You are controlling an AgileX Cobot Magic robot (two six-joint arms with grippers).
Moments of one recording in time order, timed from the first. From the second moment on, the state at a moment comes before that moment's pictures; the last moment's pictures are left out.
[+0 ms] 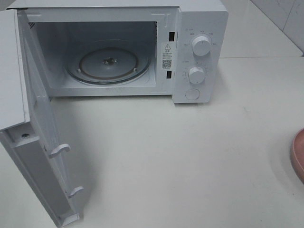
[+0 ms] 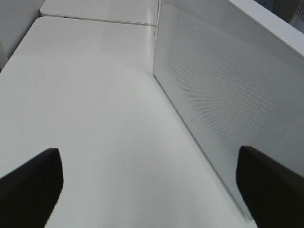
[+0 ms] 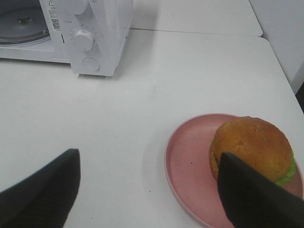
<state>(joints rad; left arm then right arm) 0.03 0.00 -0.52 -0.09 1.07 0.01 0.11 0.00 -0.50 -0.06 0.97 0.03</state>
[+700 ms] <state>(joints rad) 0.03 0.00 -0.52 -0.09 1.07 0.01 0.11 0.00 -0.50 -0.06 0.97 0.03</state>
